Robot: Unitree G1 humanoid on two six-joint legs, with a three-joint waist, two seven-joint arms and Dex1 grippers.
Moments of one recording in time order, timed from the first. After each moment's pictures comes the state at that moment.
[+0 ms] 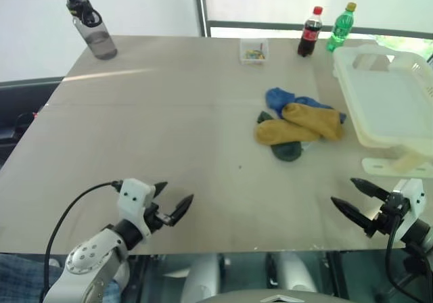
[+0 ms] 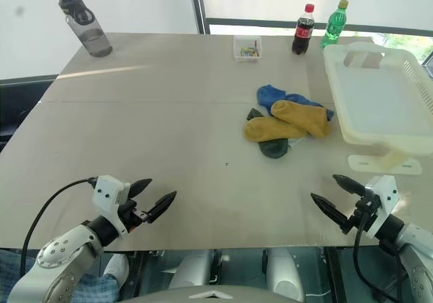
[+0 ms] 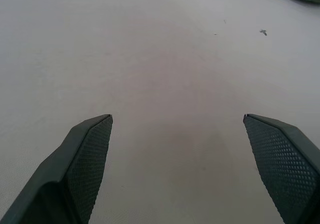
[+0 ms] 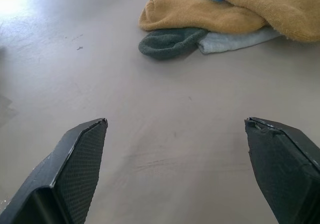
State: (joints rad) left arm 0.41 0.48 0.23 -0.62 -0.44 0.51 -0.52; right arm 0.39 -0.60 -0.35 -0.34 0.62 0.25 0.87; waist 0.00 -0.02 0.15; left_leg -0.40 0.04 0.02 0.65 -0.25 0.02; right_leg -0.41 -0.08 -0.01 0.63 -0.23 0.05
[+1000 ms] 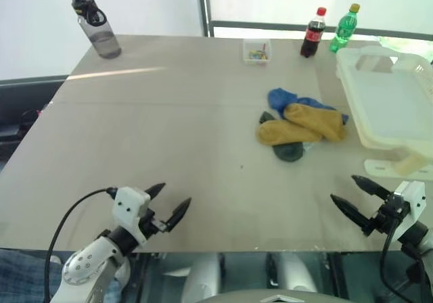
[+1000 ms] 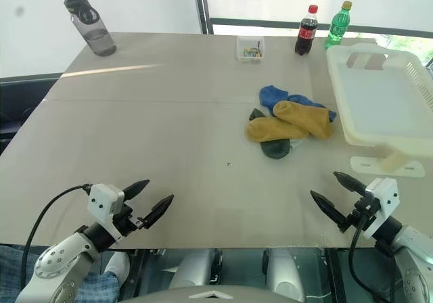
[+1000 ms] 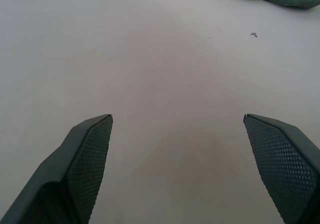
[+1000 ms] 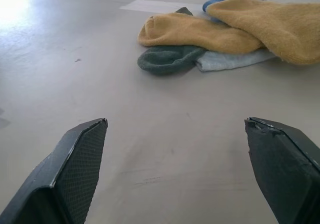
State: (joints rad) left arm 0.46 0.46 0.23 -0.50 -0.40 0.24 -0.64; right arm 0.38 -0.53 -0.35 -0.30 0.57 0.14 0.88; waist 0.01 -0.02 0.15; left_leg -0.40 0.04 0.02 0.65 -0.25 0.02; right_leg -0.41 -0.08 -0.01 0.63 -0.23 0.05
